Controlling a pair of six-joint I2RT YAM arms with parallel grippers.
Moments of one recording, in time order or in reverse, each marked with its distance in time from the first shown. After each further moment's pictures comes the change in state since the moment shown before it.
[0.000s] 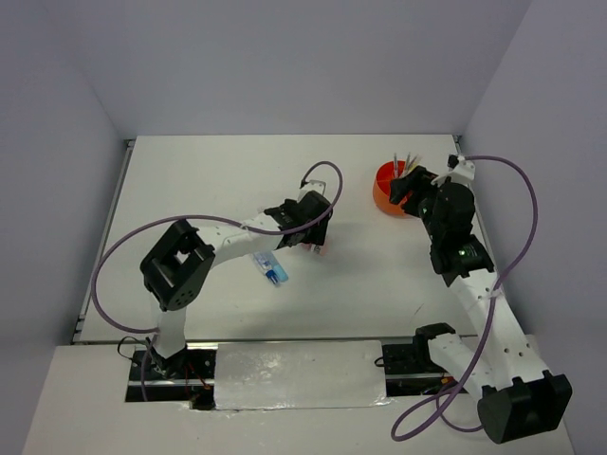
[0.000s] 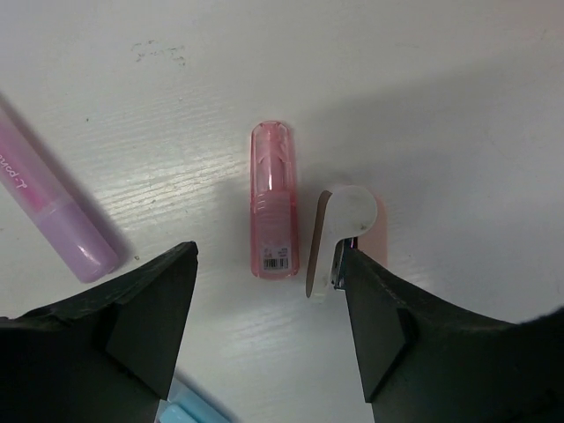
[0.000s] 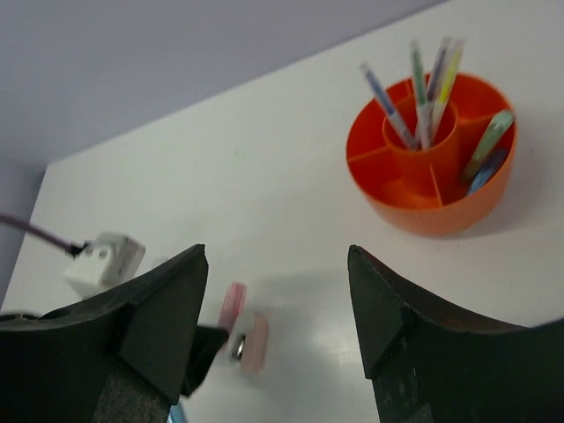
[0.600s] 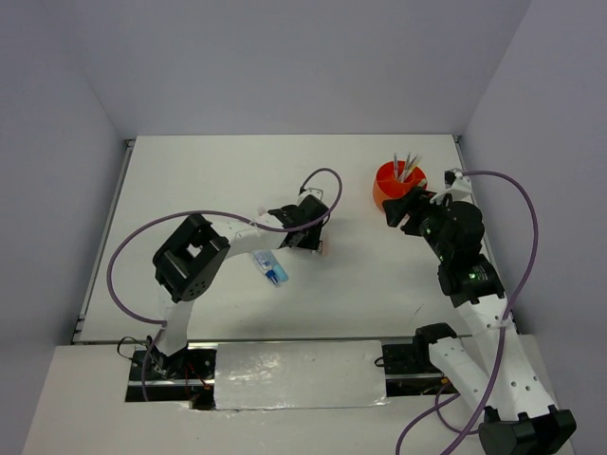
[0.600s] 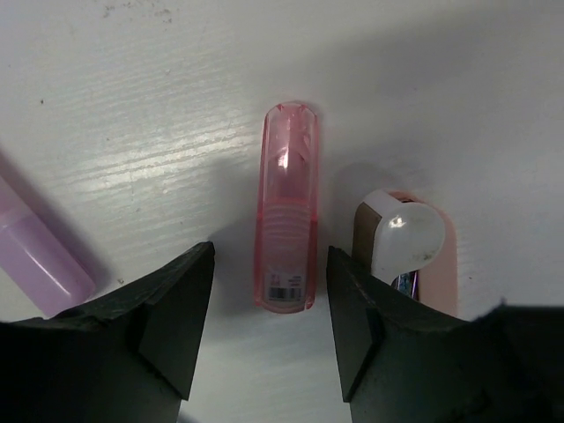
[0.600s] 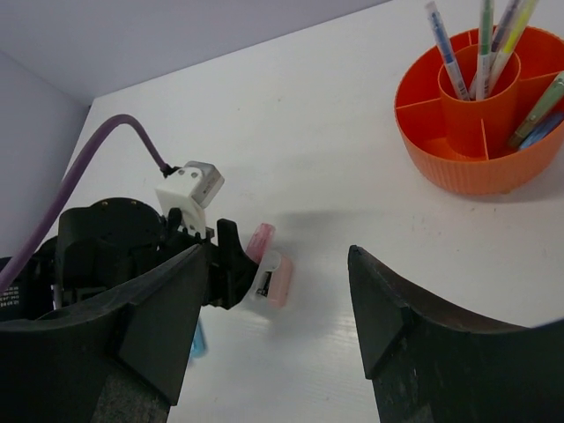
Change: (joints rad) left arm 0.032 0.114 0.010 -0.001 0.056 0.013; right arm 0.006 -0.168 -0.047 -0.160 -0.192 -0.031
